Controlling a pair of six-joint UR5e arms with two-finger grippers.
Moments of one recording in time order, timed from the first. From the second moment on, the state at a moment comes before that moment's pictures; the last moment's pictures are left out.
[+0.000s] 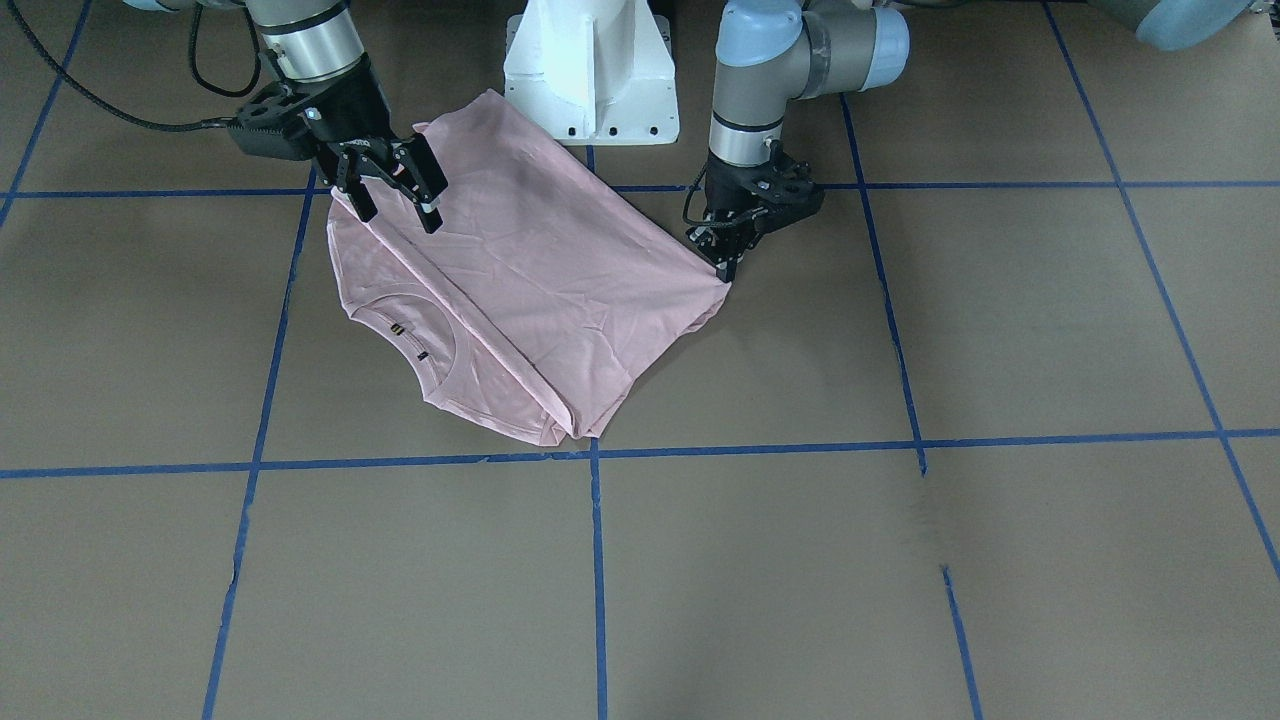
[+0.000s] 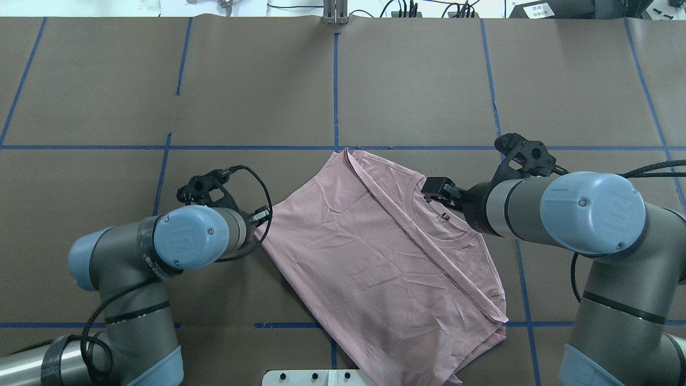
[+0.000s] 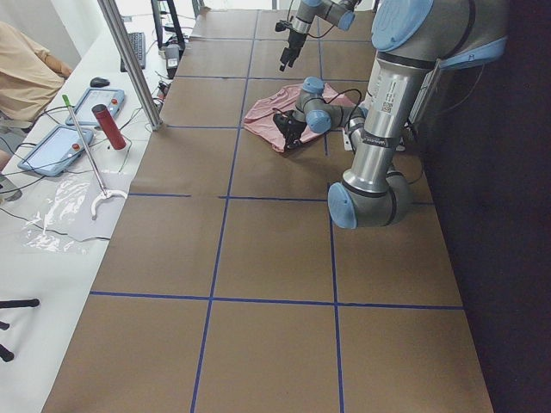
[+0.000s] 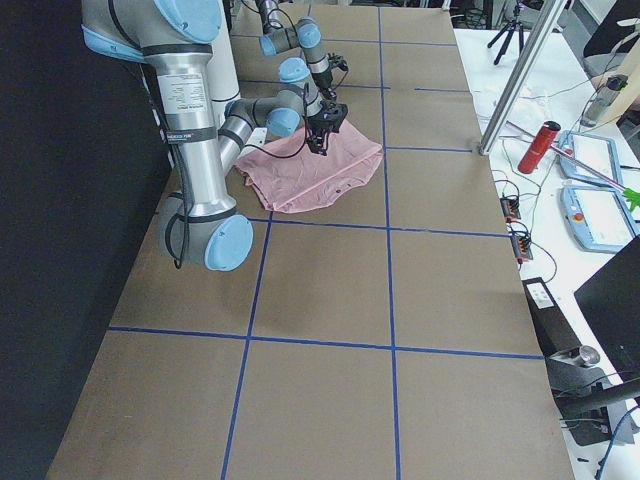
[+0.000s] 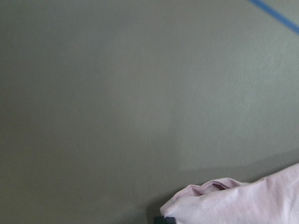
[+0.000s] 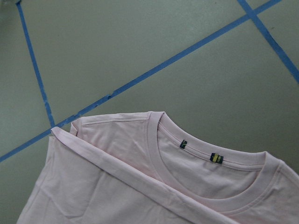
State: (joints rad) left arm -0.40 -2.01 -1.86 -1.69 -1.51 -1.80; right arm 0.48 -1.35 2.18 -1.42 1.62 1.75
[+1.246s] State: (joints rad) left arm -0.74 -2.18 -1.45 -2.21 -1.55 -1.53; right arm 0.42 -1.18 2.02 -1.41 1.63 1.79
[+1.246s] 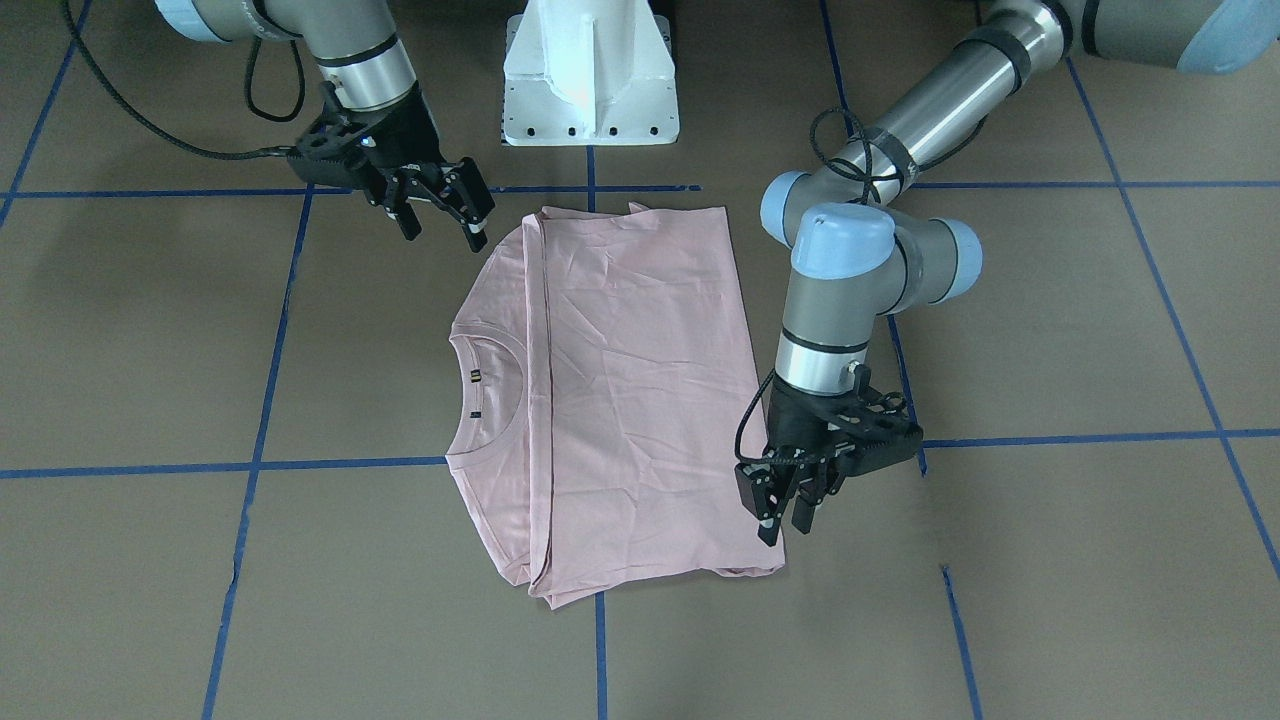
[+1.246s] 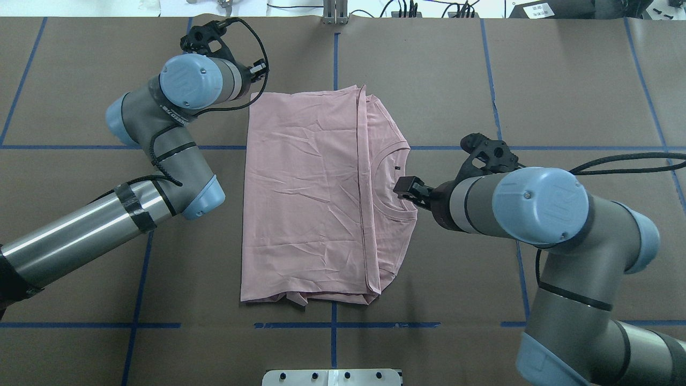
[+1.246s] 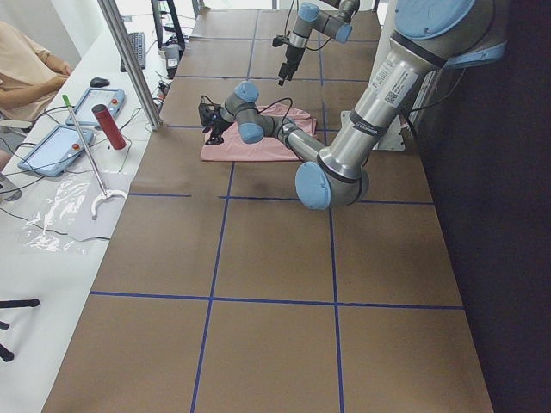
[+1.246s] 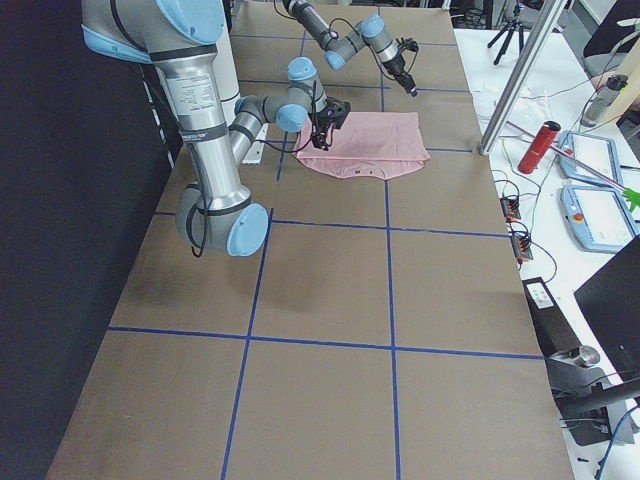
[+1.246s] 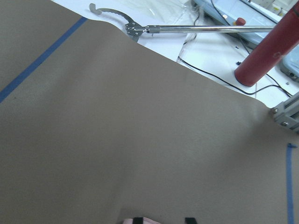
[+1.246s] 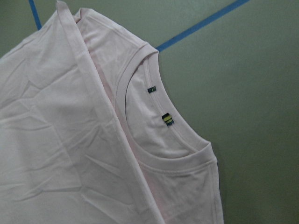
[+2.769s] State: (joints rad) left arm -0.73 -2.11 -1.55 -2.22 -1.59 -1.53; right arm 0.23 -1.13 1.84 -1.42 1.62 2.01
